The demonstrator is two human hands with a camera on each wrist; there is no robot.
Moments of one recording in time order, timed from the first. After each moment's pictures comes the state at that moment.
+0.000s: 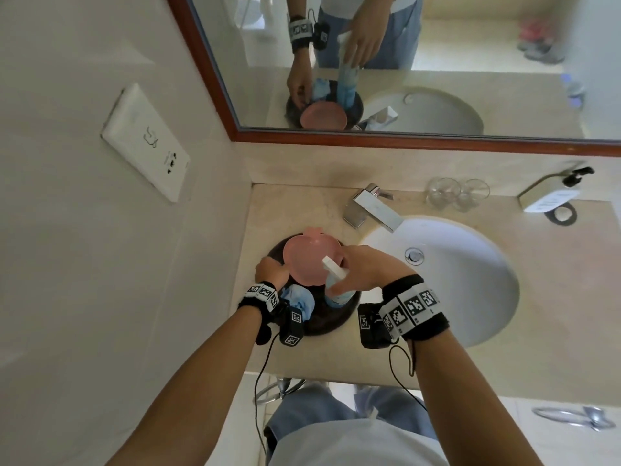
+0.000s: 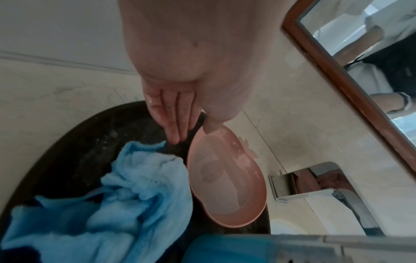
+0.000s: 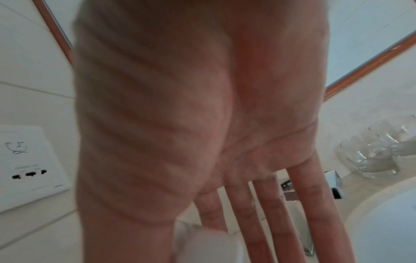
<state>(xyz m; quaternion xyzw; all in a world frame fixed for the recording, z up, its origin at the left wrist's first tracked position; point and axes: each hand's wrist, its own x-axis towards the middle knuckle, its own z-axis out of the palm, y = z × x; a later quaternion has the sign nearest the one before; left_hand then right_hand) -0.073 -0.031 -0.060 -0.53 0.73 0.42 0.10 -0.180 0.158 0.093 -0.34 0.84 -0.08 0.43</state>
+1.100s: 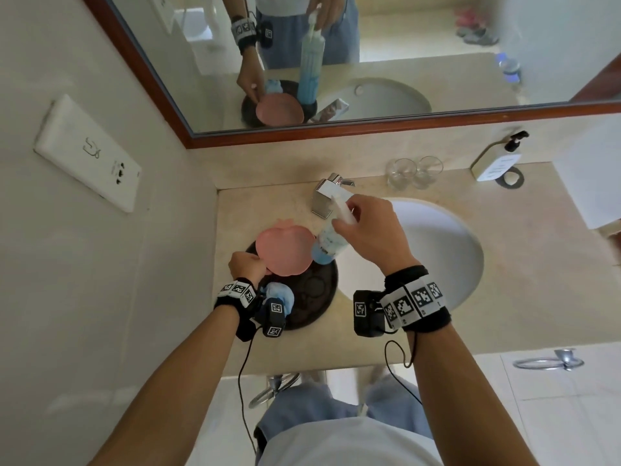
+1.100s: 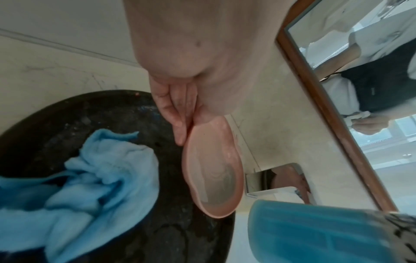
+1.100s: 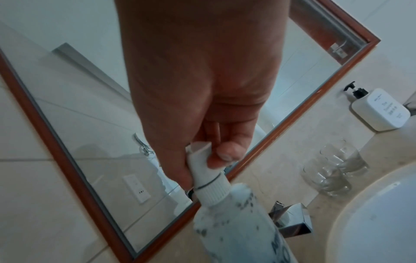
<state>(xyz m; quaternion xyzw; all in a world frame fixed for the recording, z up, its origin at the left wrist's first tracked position) -0.080 -0.027 -0.045 -0.53 0.71 0.46 0.05 -0.180 0.213 0.128 -0.18 0.91 -0.37 0.12</state>
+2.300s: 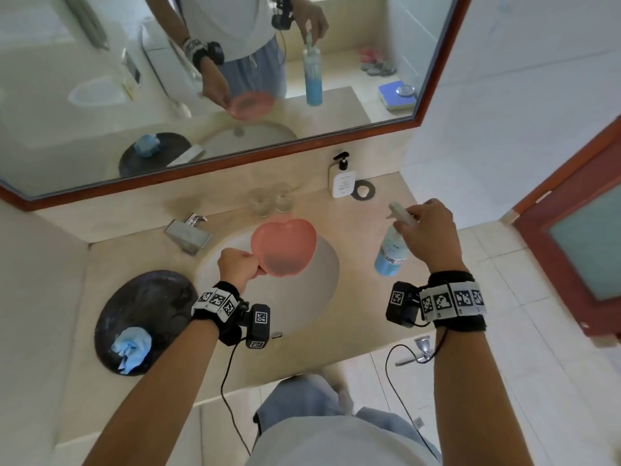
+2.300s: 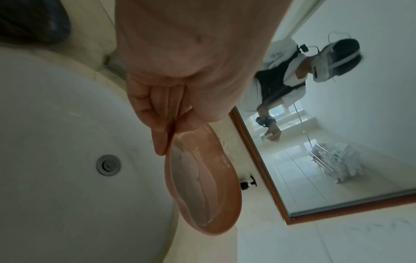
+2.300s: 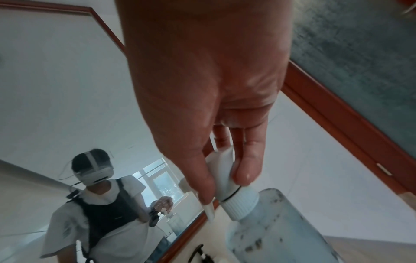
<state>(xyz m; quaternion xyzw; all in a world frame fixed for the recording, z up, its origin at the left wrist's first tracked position) -0.230 0.307 0.027 -0.41 0.76 0.50 0.02 -0.303 0.659 0.139 0.00 0.95 -0.30 0.01</state>
